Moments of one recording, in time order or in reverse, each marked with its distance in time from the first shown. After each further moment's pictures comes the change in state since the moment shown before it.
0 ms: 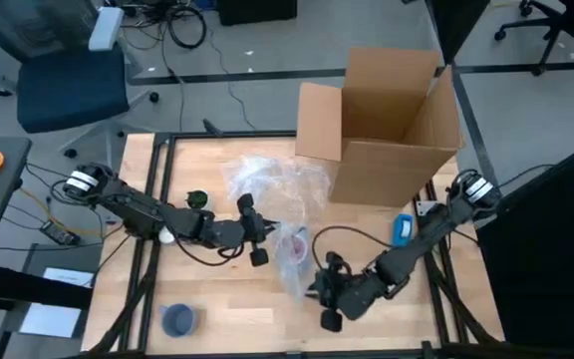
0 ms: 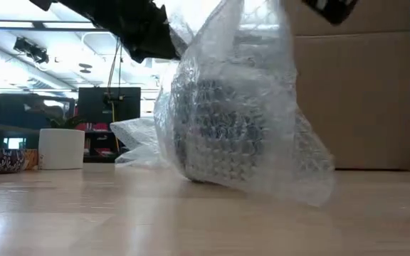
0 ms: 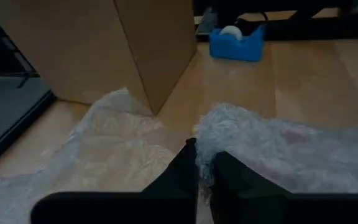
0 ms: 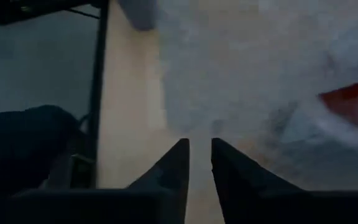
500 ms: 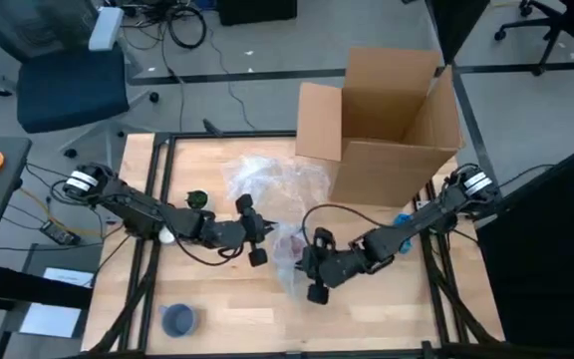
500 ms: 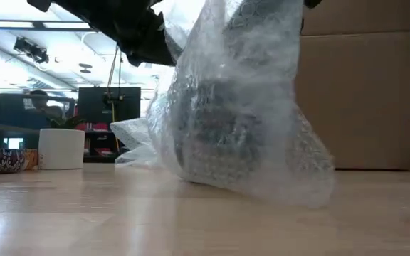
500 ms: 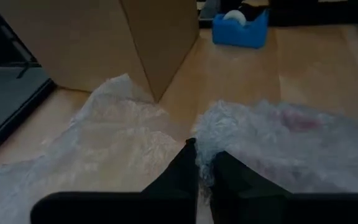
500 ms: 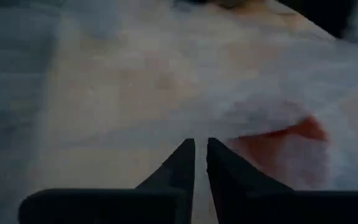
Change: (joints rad) left arm 0.000 0.000 0.000 -0.065 0.003 -0.041; right arm -0.124 -0.070 0.000 -0.026 -0.131 -0.139
